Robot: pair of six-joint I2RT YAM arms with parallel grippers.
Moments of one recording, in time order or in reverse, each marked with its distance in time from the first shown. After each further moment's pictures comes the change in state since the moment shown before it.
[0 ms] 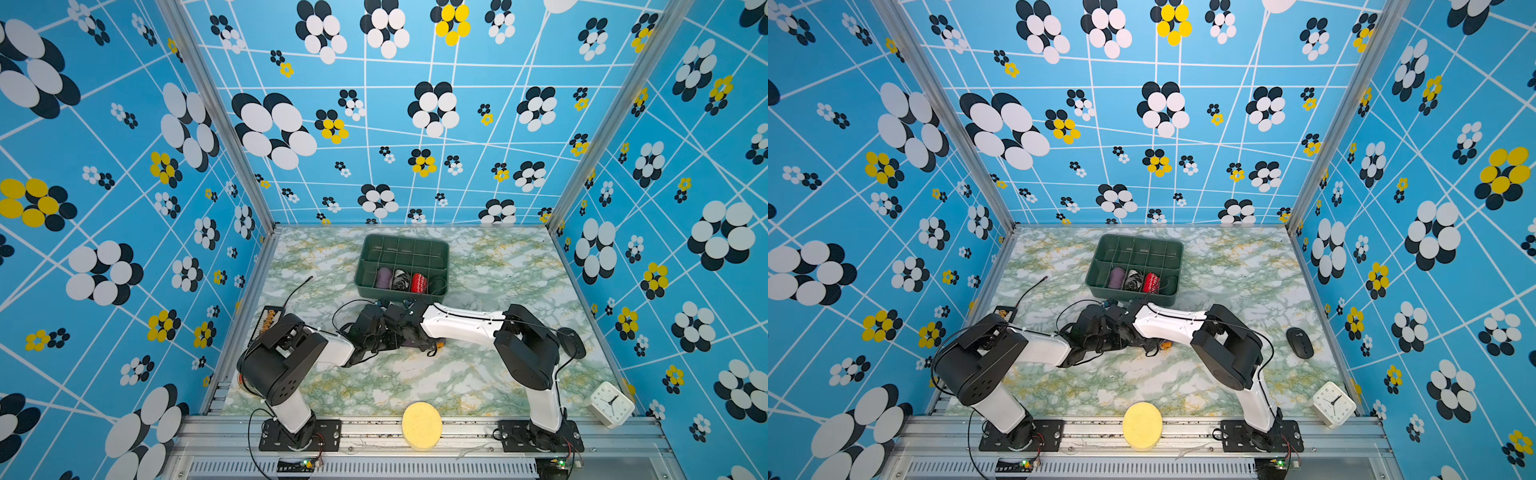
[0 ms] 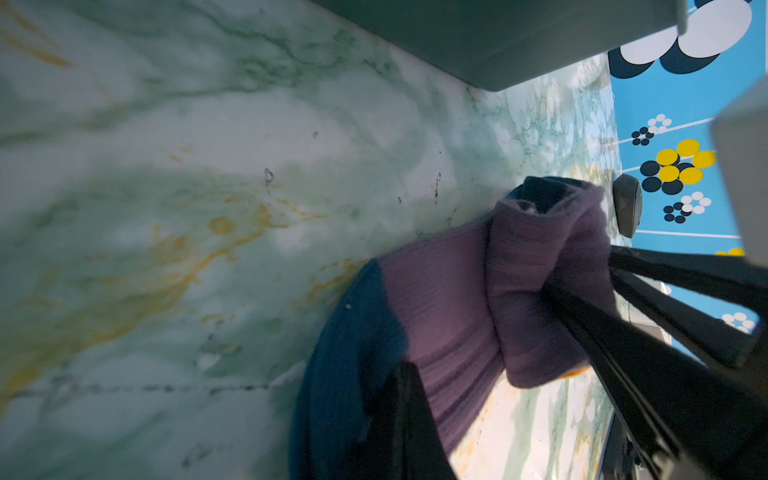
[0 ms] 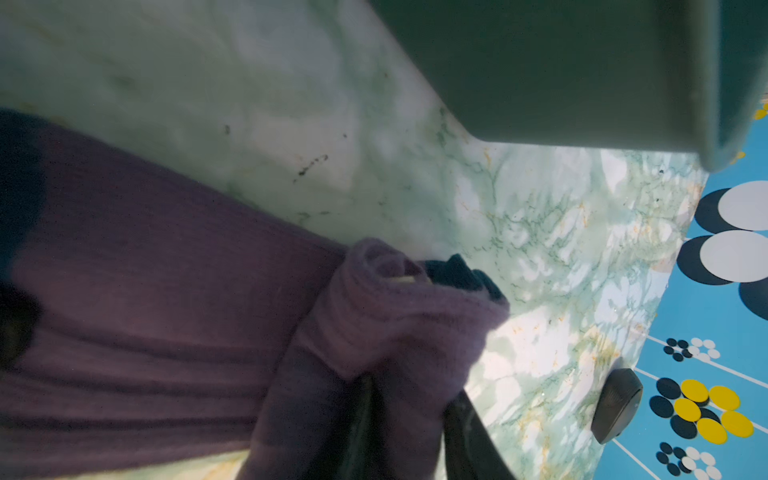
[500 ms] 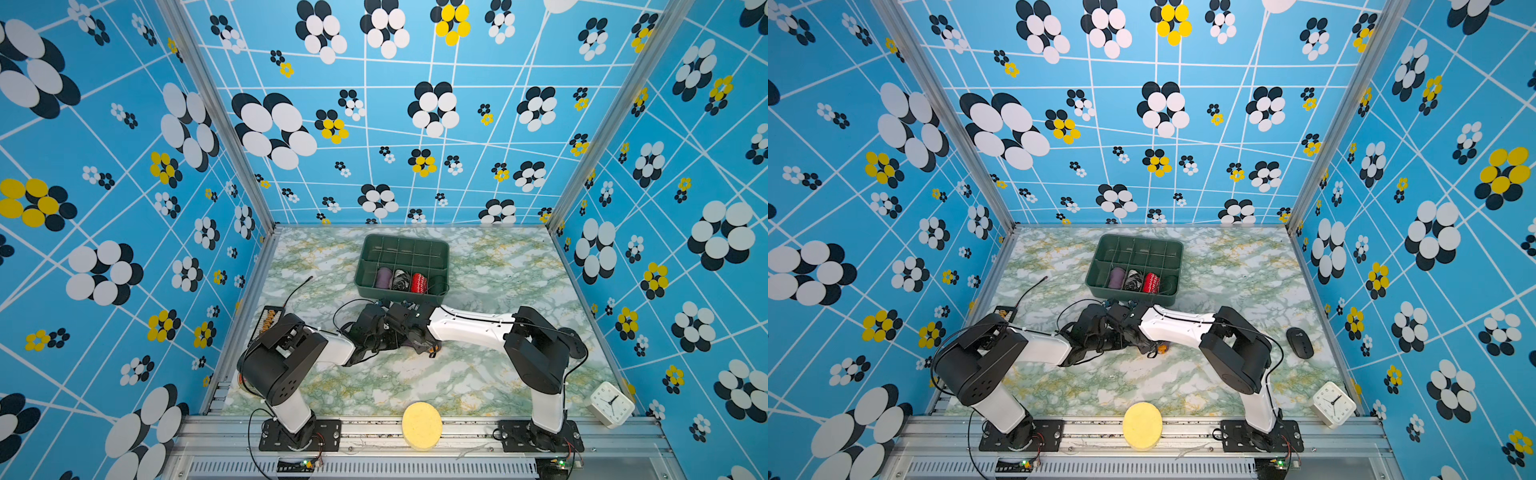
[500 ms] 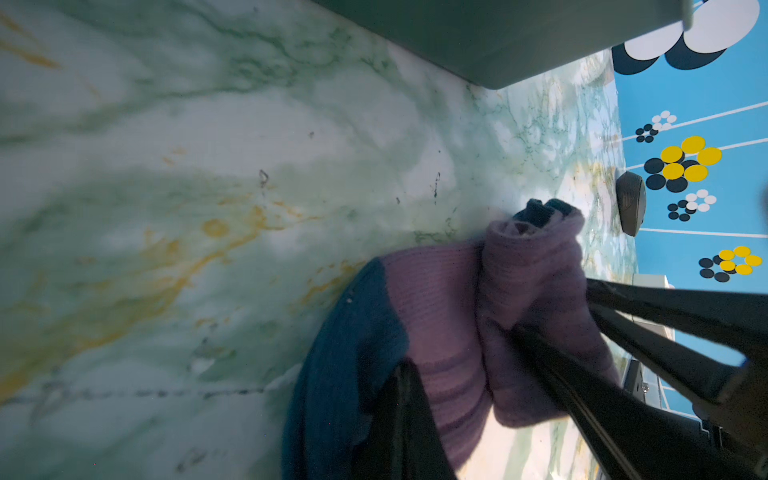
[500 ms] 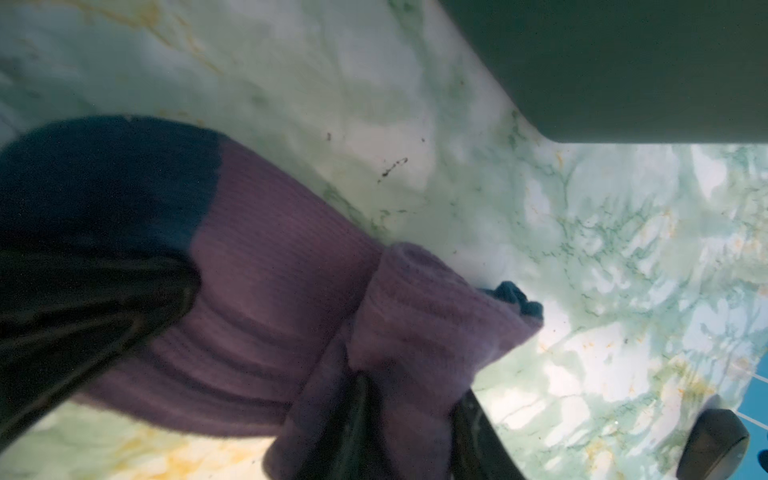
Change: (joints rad) left arm -0.002 0.000 0.014 -0.025 -0.002 0.003; right arm 0.000 -0.066 -0.068 0.132 -0.148 -0.014
